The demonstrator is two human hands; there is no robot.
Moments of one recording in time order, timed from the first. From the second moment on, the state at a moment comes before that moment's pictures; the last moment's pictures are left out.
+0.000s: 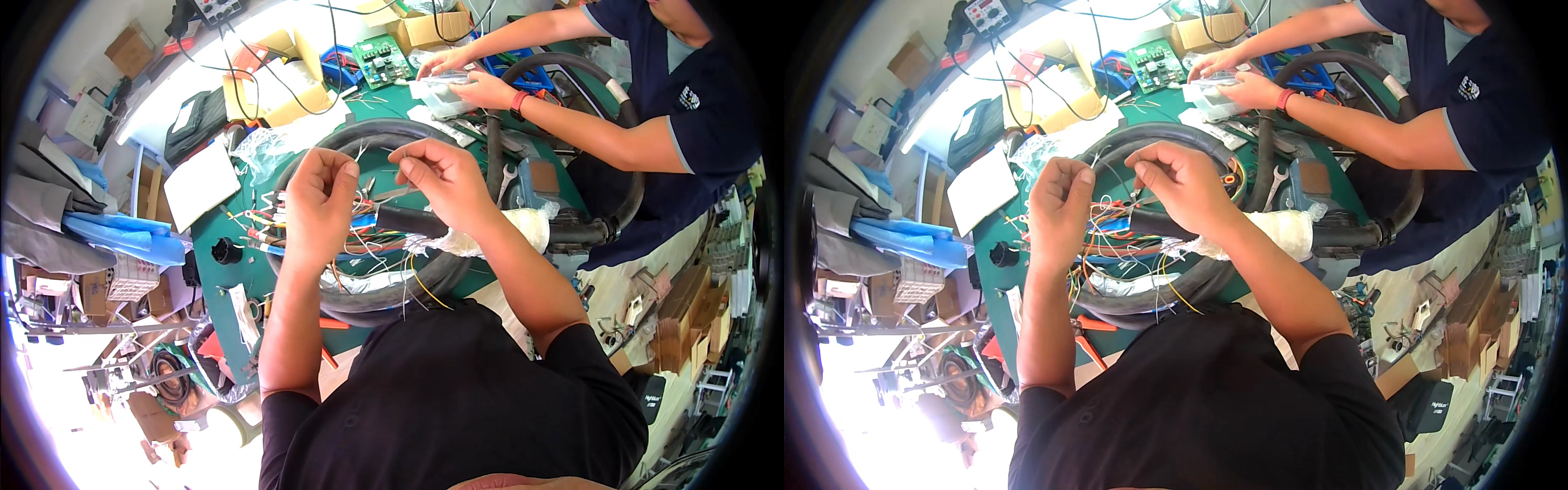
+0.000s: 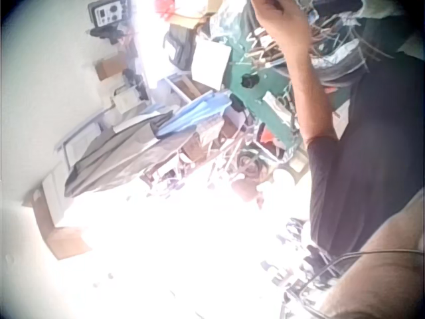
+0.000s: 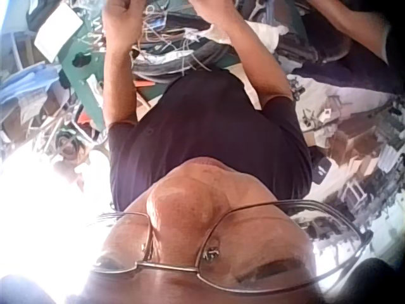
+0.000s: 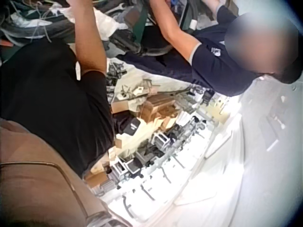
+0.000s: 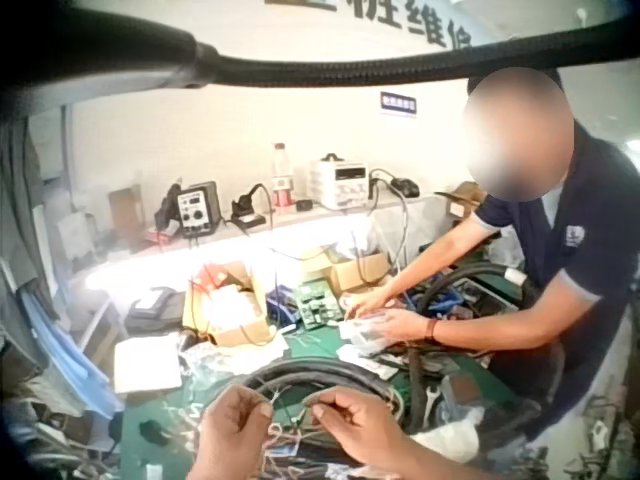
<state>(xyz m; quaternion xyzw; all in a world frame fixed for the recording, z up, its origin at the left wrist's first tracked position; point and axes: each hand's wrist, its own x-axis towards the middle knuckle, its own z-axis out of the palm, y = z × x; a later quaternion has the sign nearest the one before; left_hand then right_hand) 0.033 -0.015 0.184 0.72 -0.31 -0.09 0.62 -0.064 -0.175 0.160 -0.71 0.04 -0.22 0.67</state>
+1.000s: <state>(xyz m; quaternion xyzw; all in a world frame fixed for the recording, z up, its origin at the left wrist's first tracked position) 0.052 -0.035 0.190 0.74 -0.35 -0.19 0.55 -0.051 -0.190 0.153 -0.85 -0.05 -0.45 0.29</state>
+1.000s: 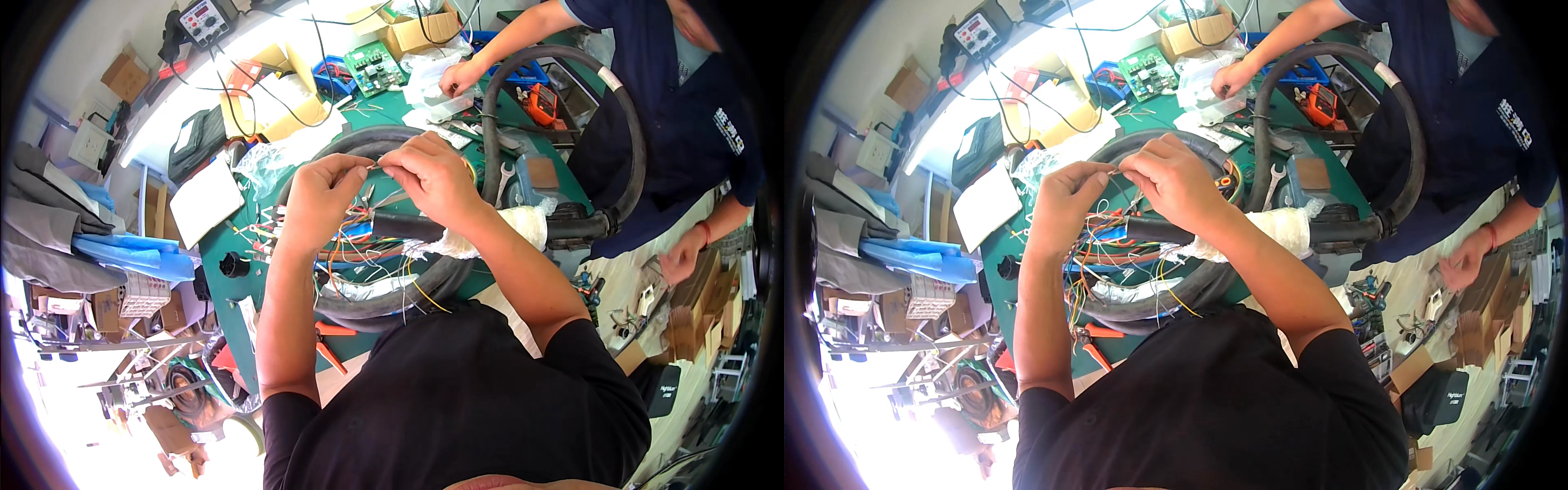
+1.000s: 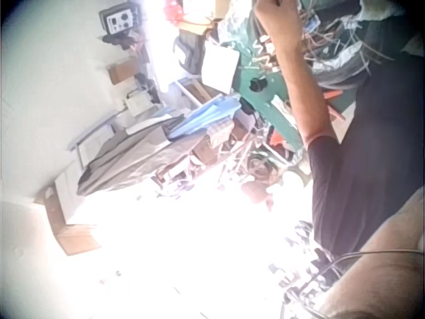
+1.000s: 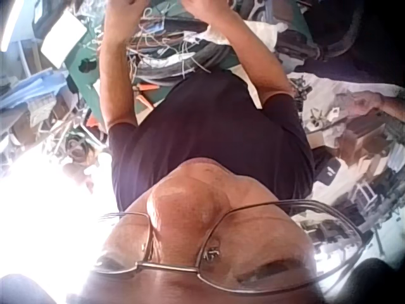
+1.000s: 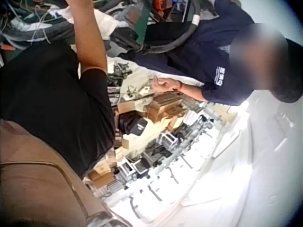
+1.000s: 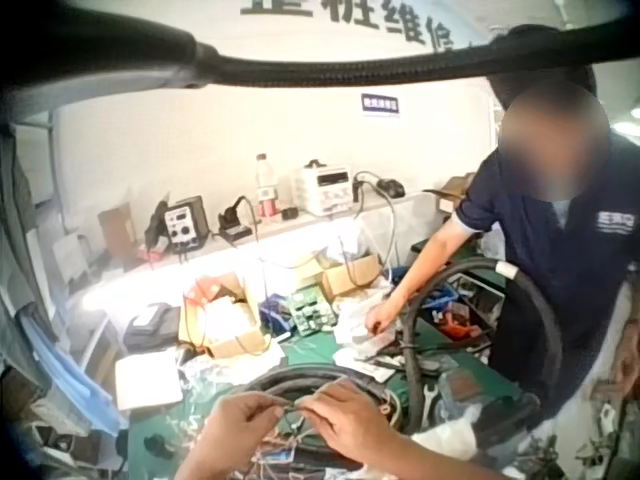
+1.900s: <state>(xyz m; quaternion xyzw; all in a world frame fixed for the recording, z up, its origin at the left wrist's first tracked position) 0.005 -0.080 0.145 0.43 -0.14 -0.24 0.86 -0.042 -0.156 0.148 -0.41 0.10 -0.30 0.85</state>
